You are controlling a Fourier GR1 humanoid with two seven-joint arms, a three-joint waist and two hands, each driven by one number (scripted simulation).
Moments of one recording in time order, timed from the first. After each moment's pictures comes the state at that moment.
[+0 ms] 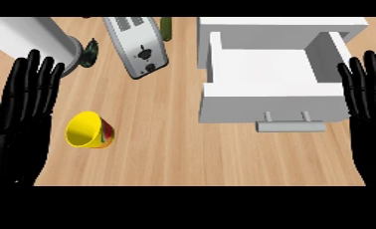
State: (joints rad) left arm -0.02 0.09 -0.01 -2.10 -0.01 -0.01 0.01; right arm 0.00 -0.13 0.00 -2.10 -0.01 -0.01 -0.03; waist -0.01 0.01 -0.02
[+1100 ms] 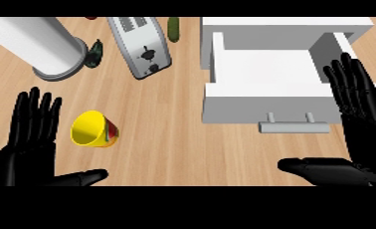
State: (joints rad) left arm 0.21 0.01 0.04 -2.00 0.16 0.07 -0.05; right arm -0.01 -0.15 -0.03 -2.03 0.01 0.07 -0.01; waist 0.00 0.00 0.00
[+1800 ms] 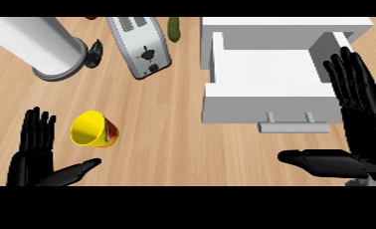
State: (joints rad) left arm 0.20 0.05 0.20 -1.61 0.15 0.05 -0.28; right arm -0.05 -0.15 -0.06 -1.99 0.01 0.09 0.00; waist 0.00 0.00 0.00
